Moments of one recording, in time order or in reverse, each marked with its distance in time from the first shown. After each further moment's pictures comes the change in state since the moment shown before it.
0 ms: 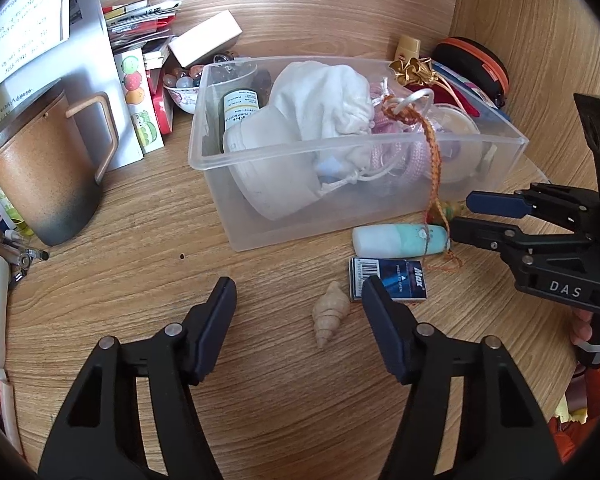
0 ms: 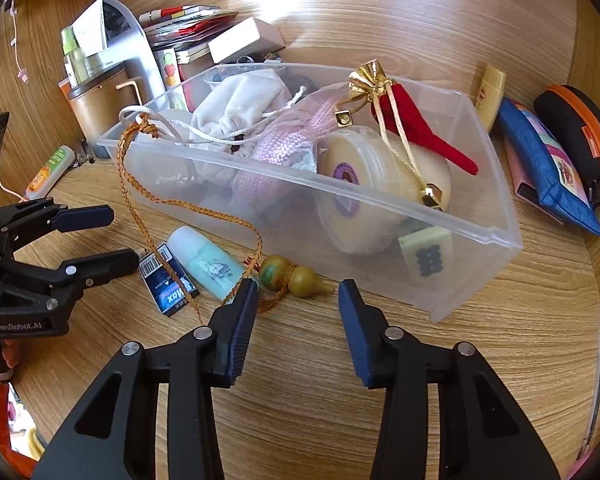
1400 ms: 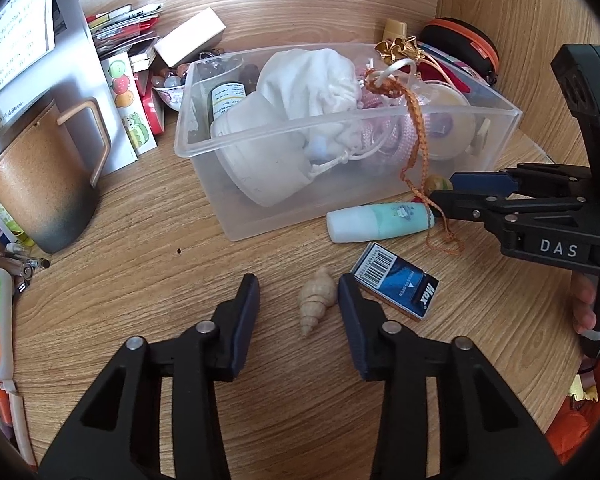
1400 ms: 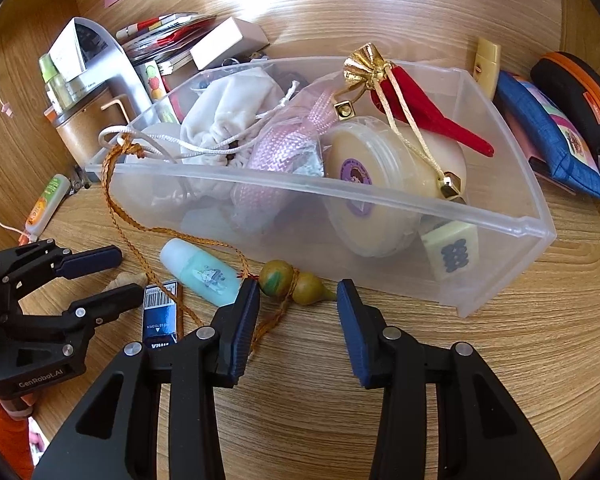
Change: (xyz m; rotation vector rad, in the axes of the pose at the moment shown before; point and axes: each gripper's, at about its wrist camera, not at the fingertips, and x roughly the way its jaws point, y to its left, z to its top) left arm 0.002 -0.005 -0.003 0.070 0.023 0.013; right arm 0.014 -0.001 0.004 0.120 0.011 0.029
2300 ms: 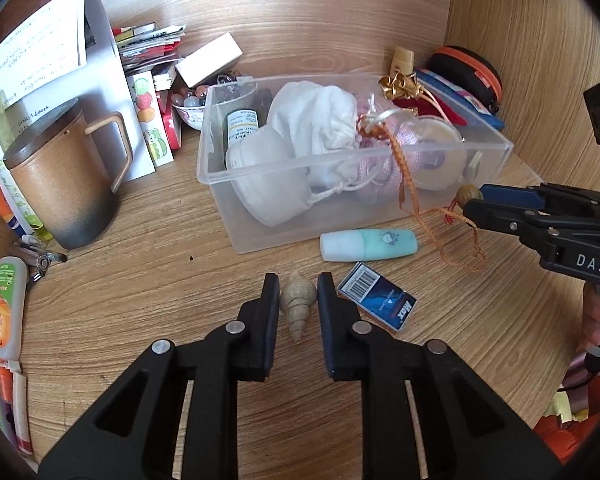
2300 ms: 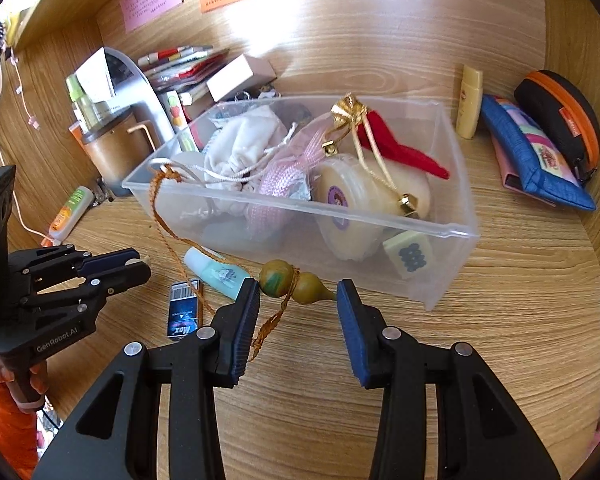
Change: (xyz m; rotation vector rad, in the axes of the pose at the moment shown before) left arm -0.025 -0.004 0.004 -0.067 -0.063 0.014; right arm -0.049 -0.009 -0.011 -0.009 -0.099 0.032
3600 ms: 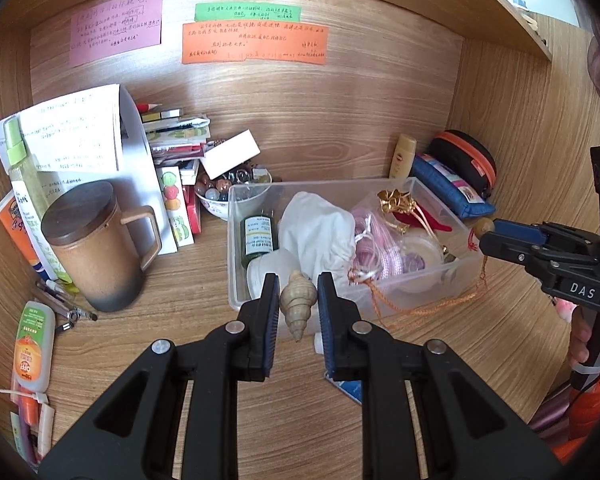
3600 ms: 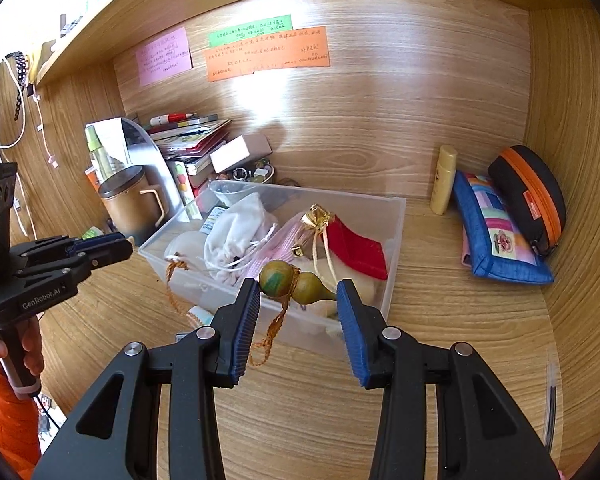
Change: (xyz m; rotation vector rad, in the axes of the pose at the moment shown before) left arm -0.050 0.006 0.050 -0.071 -0.196 0.006; right arm -0.050 -0.019 0.043 -0.055 -0.143 -0.007
